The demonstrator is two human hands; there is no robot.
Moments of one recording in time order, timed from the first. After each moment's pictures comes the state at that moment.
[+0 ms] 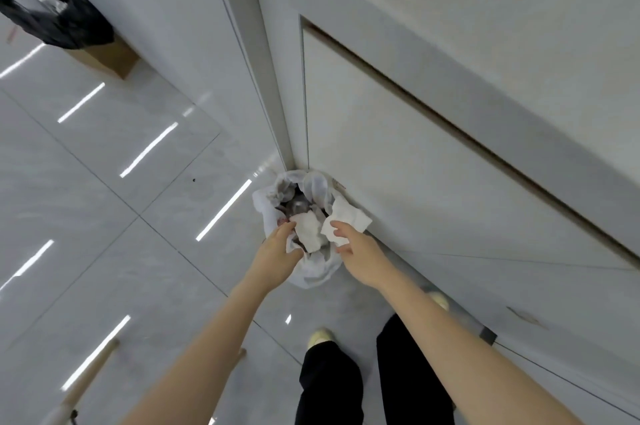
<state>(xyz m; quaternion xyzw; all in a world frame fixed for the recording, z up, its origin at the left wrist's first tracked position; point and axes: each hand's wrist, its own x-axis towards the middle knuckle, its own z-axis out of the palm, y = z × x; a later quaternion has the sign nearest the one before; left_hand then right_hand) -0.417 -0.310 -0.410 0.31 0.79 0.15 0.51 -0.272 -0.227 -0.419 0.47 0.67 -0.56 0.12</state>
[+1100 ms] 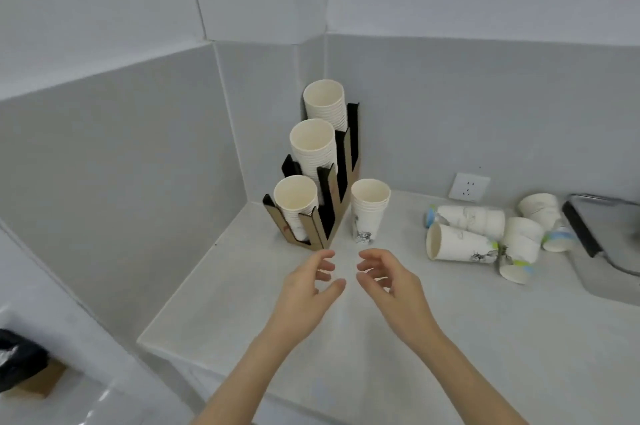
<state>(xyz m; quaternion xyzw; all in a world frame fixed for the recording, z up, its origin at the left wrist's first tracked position) -0.228 -0.132 0.044 0.61 0.60 0.39 0.35 -0.072 -0.122 0.047 0.51 0.65 -0.40 -0.40</state>
